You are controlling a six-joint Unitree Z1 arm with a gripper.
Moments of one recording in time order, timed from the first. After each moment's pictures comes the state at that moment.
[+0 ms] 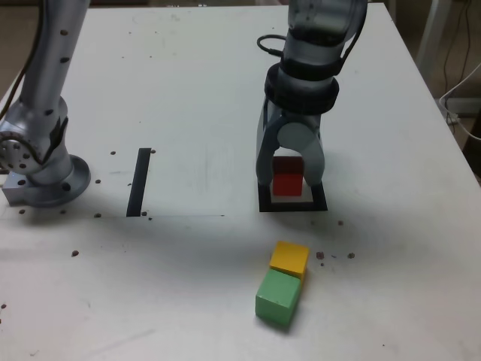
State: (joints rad) arm -0.05 2.09 -1.56 1.22 -0.01 -0.01
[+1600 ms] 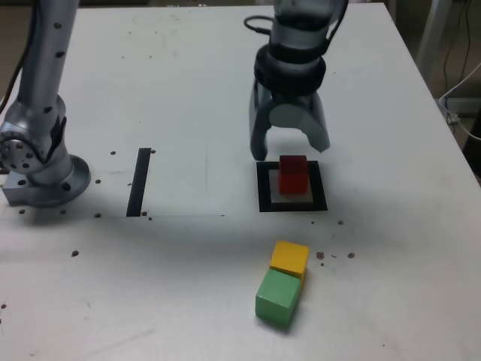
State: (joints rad) arm -0.01 2.01 -1.51 1.21 0.11 -0.03
